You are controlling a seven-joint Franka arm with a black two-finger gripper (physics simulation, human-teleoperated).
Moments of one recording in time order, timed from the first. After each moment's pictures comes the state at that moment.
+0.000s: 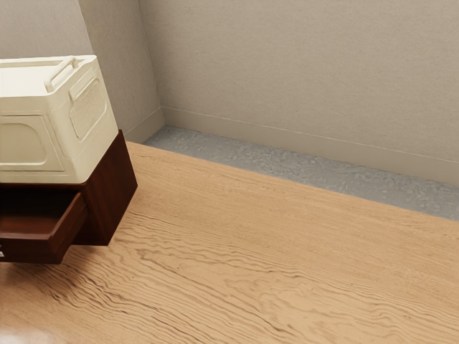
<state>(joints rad) -0.55 -0.32 0.87 -1.51 0.28 0.80 -0.01</state>
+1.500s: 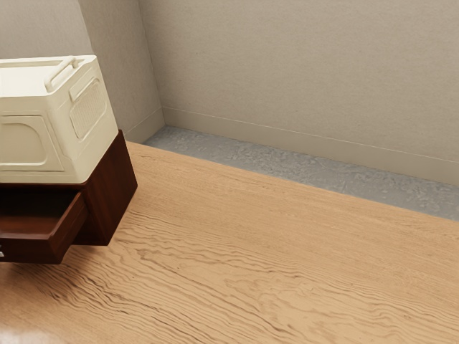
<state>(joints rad) 0.08 -0.61 0.46 -2.41 0.37 1.62 -0.09</state>
